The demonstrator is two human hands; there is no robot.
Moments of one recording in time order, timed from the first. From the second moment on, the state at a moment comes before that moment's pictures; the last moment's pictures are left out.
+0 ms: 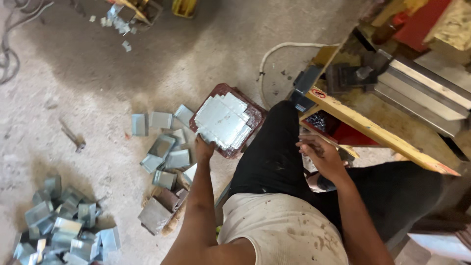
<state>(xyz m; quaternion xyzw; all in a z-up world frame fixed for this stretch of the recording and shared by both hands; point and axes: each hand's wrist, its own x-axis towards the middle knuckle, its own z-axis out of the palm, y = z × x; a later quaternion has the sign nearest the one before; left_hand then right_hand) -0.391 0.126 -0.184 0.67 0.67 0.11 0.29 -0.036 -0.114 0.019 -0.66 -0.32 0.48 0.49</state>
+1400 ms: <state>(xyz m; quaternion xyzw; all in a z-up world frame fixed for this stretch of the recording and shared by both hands) -0.364 0.141 -0.182 0.08 0.76 0.38 0.52 -0.014 -0.172 -0.002 -0.68 -0.22 0.43 0.55</state>
